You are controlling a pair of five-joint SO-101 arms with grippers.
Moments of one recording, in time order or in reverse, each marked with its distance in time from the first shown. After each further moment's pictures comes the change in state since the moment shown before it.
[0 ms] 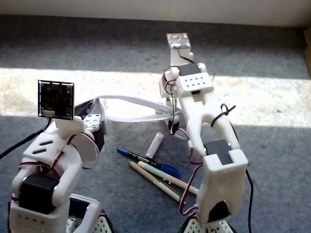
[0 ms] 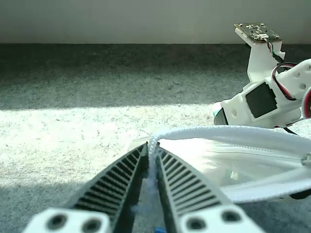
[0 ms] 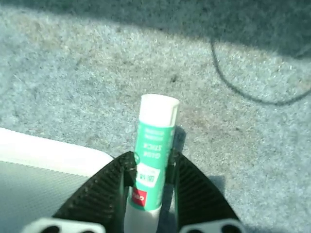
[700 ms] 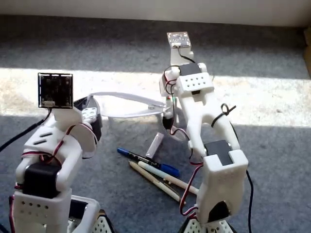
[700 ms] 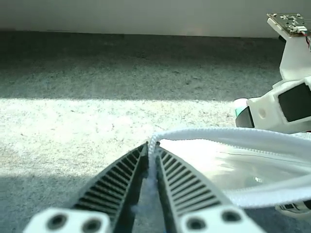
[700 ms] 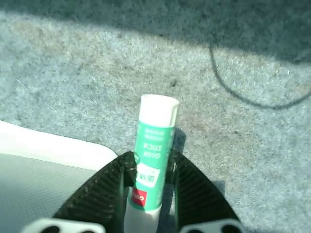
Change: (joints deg) left arm -2.6 7.6 1.6 -3.3 -0.4; right arm 0.0 0.0 0.0 -0.4 0.0
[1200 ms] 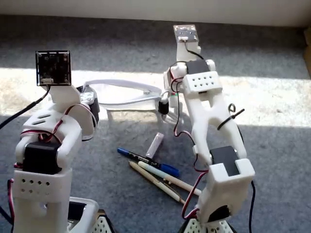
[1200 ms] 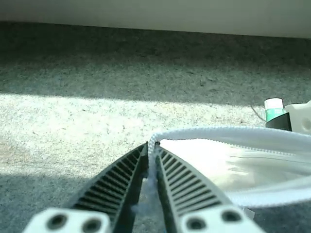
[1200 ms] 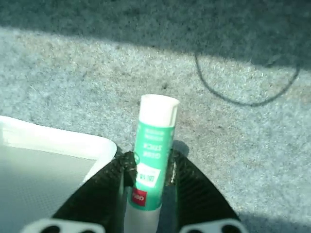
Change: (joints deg) left arm -3.7 12.7 -6.9 -0.7 0.0; right arm 1.4 -7.3 0.0 4.6 0.0
